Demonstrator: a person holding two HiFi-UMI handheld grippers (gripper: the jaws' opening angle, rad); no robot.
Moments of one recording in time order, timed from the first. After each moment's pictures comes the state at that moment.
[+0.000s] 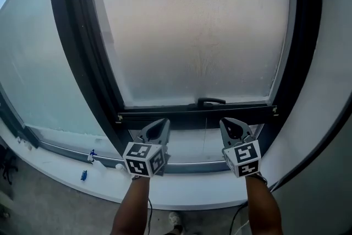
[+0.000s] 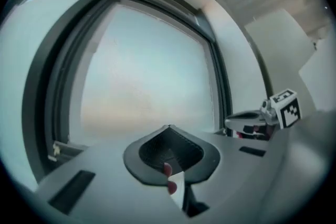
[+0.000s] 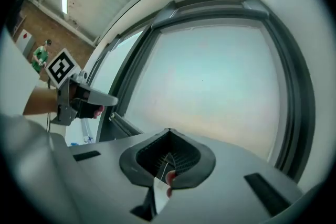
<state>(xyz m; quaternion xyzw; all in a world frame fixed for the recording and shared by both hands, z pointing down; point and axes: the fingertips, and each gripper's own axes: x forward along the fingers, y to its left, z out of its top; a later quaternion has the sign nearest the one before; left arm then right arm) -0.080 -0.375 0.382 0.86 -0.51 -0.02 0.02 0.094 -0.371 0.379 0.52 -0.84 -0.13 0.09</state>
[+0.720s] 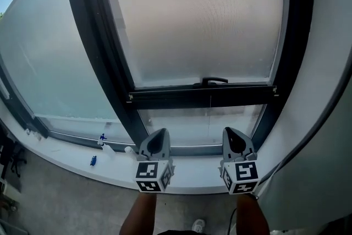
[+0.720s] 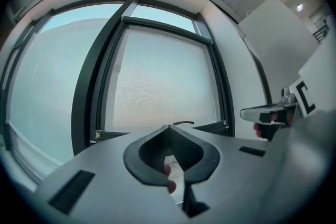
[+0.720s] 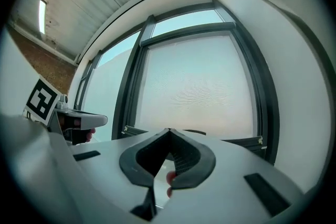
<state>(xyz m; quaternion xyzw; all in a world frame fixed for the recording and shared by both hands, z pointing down) -0.102 -0.238 0.413 0.80 -0.60 -0.01 -0.02 0.090 -0.230 0.400 0.57 -0.82 -0.05 0.00</state>
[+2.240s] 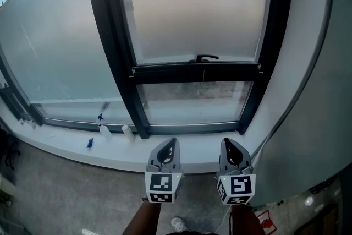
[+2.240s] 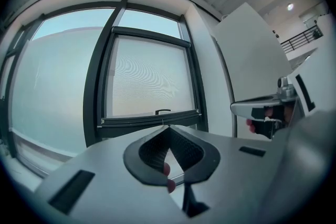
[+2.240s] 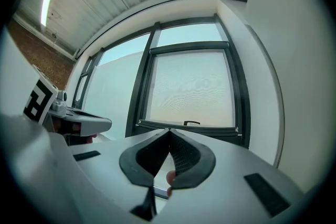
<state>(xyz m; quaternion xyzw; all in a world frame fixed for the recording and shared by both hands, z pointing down) -0.072 -0.046 0.453 0.83 -0.56 0.04 -0.03 0.081 -0.030 0.434 0.60 -0.80 -0.06 0.02</state>
